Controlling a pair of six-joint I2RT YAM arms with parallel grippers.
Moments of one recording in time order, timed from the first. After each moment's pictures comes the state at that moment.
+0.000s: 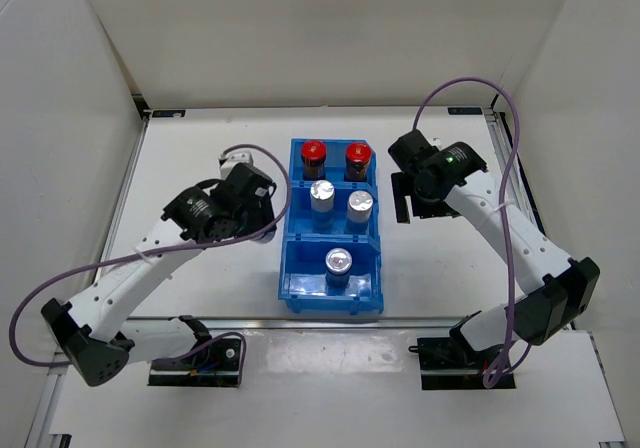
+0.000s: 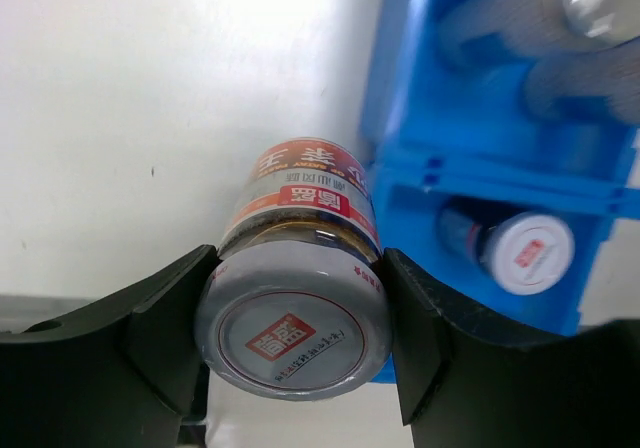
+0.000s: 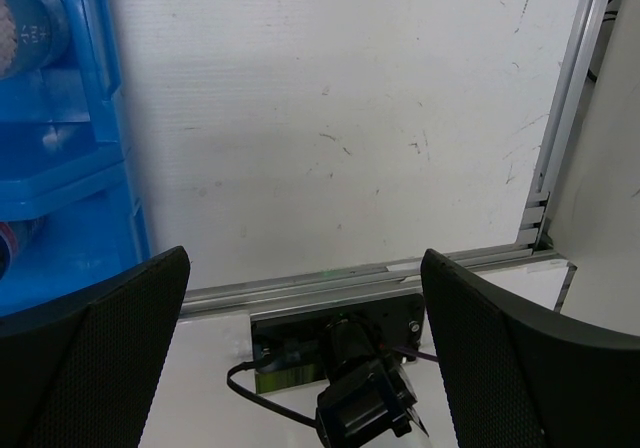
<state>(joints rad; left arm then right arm) -0.72 1.15 1.22 -1.10 -0.37 -0.78 0.60 1.43 1.52 -1.39 0.42 0.43</state>
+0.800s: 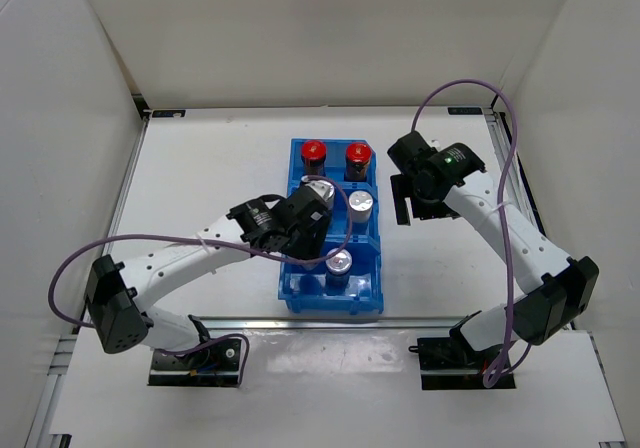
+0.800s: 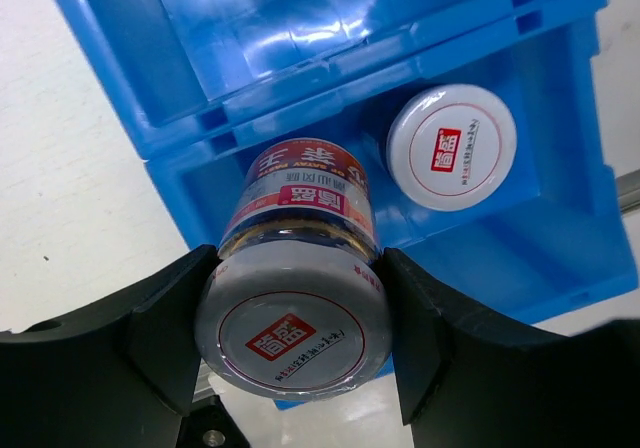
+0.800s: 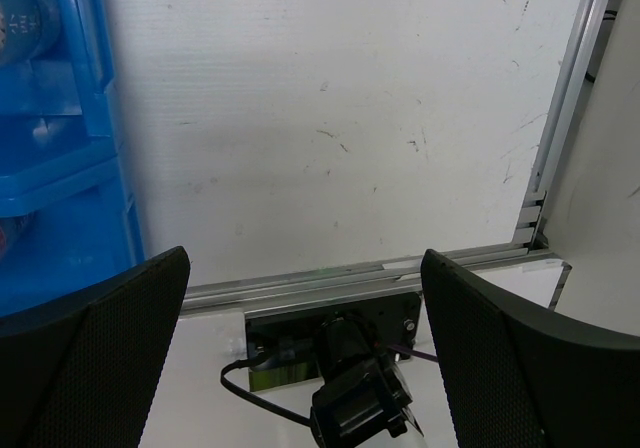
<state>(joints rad) -0.97 1.38 1.25 -0.90 -0.26 -0.51 0.60 1.43 1.51 -1.39 0.42 0.42</state>
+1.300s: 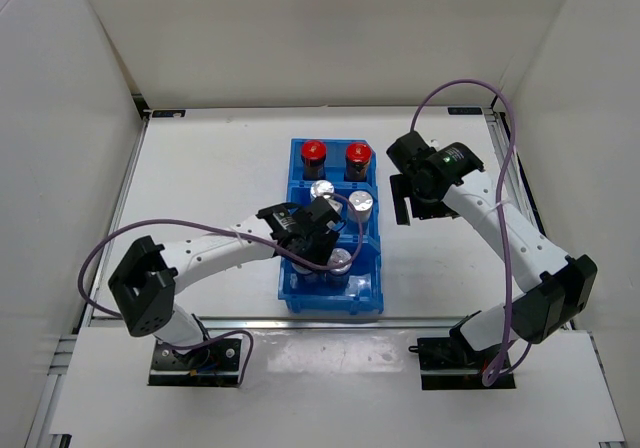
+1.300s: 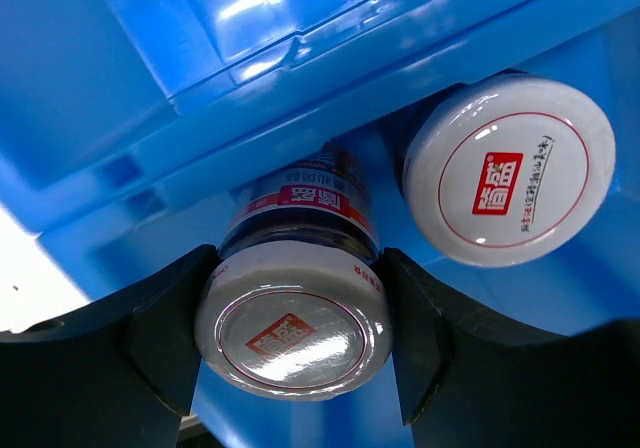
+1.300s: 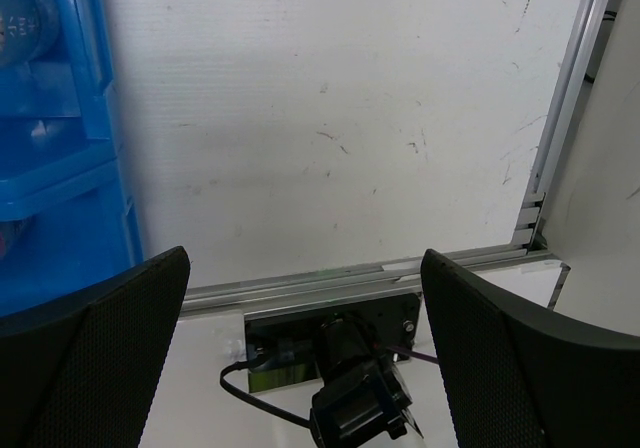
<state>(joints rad) -0.97 1.53 1.16 -0.80 -0.20 -0.44 0.60 1.44 1.51 -1.39 0.42 0.42</state>
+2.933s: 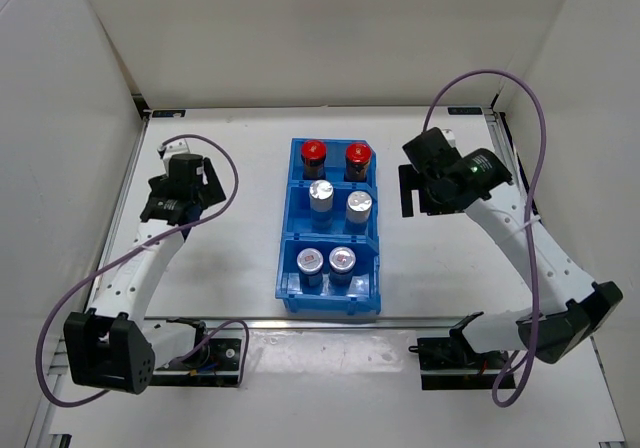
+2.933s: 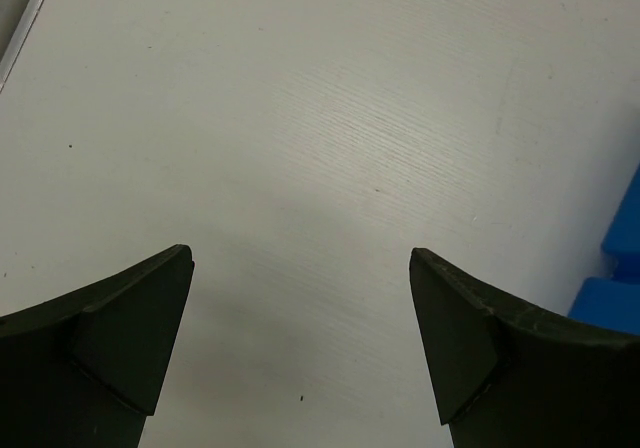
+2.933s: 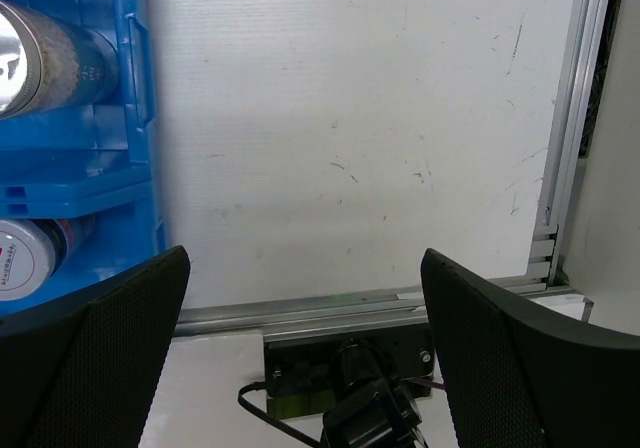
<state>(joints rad) -0.15 1.15 0.94 -0.49 -0.42 -0.35 0.60 1.34 1.54 -1.34 0.43 0.41</state>
